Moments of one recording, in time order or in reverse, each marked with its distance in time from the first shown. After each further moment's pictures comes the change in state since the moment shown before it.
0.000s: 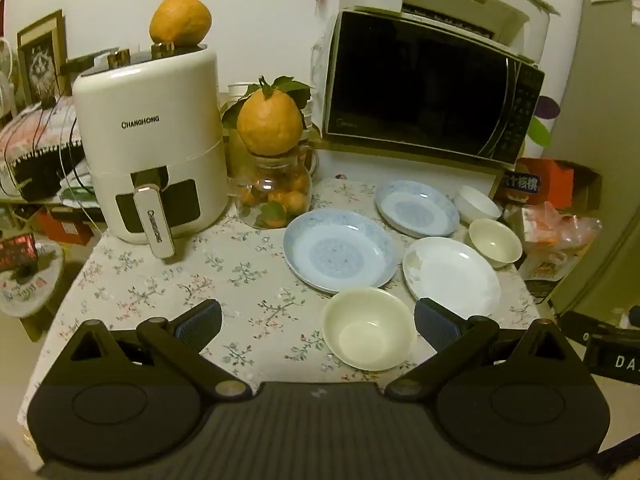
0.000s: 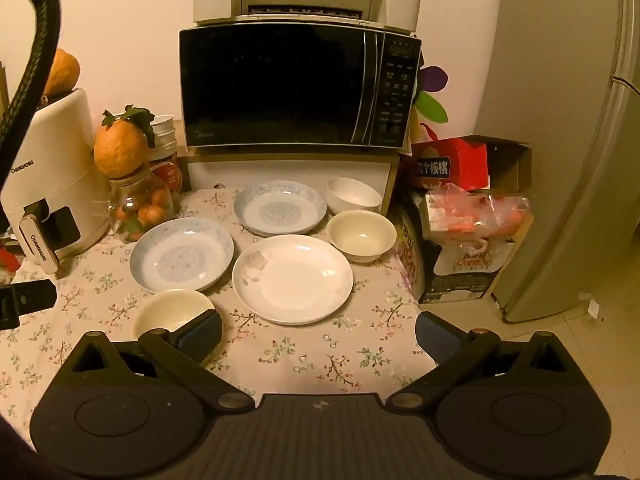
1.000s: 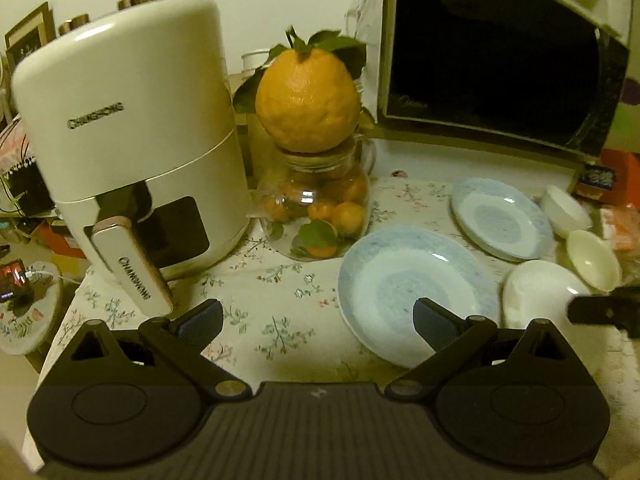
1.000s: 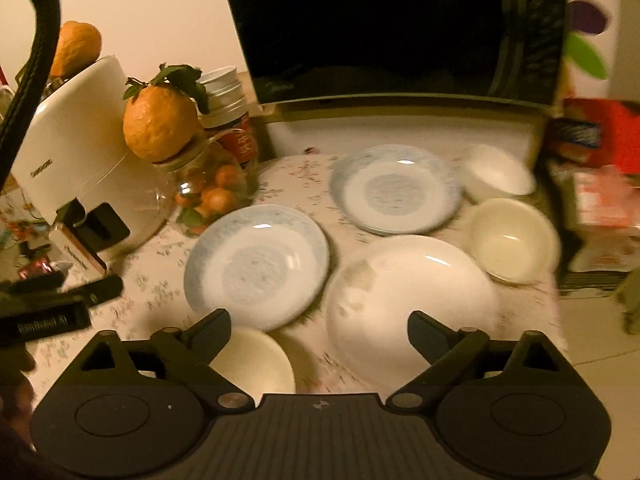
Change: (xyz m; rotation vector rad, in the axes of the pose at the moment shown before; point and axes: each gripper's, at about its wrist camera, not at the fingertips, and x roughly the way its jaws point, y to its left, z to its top) left arm 0.136 0.035 0.054 0.038 -0.022 0.101; right arm 0.171 0.022 0.059 0.004 0.264 0.390
